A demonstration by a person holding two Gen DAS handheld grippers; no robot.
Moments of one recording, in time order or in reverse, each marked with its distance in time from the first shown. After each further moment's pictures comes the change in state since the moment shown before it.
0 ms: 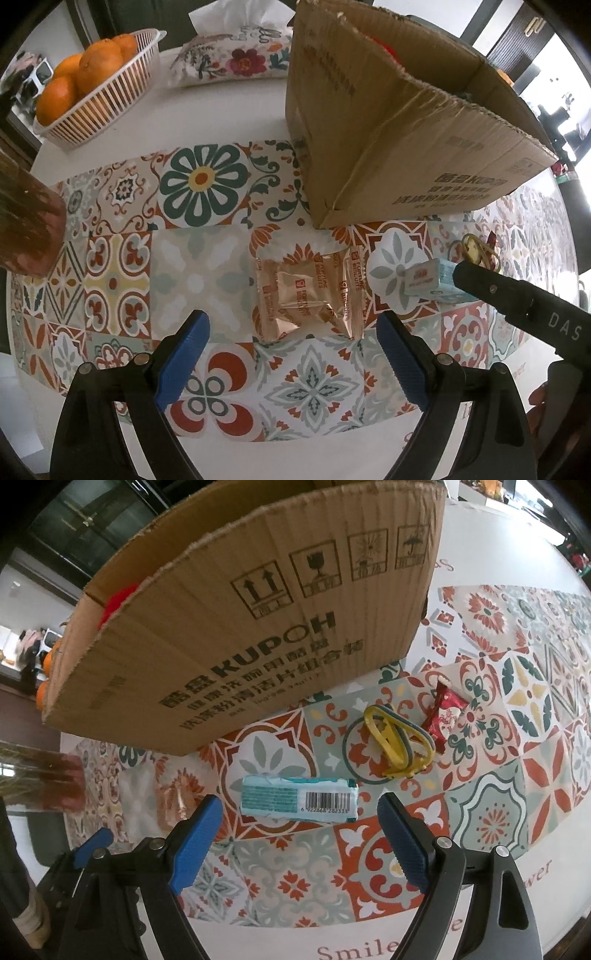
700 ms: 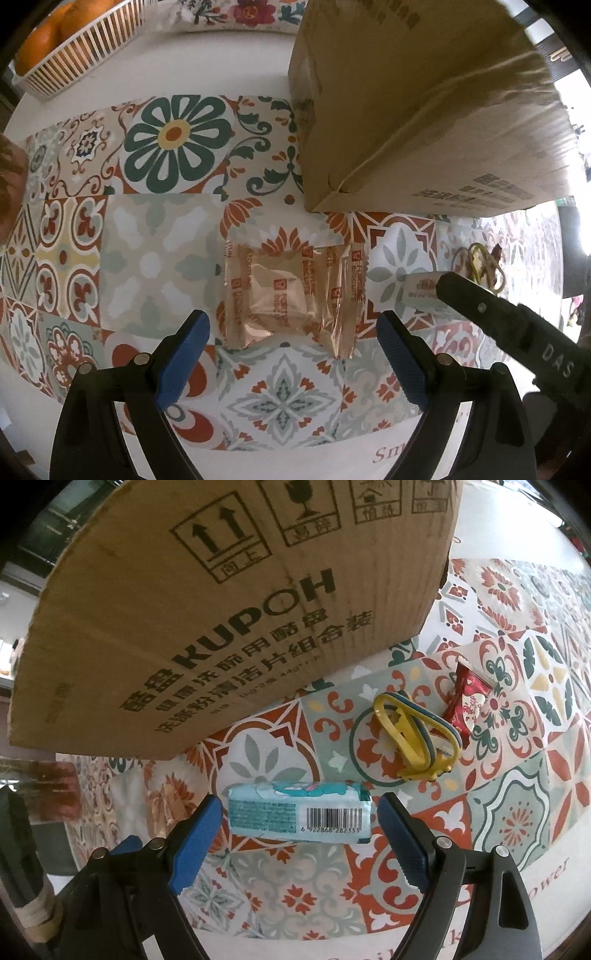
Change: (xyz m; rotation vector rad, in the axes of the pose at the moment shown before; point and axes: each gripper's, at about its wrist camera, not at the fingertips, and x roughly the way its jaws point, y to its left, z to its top) left arm 0.045 0.001 0.009 -0.119 0.124 -0.095; right arm 0.045 0.011 0.012 0.044 0.057 0.014
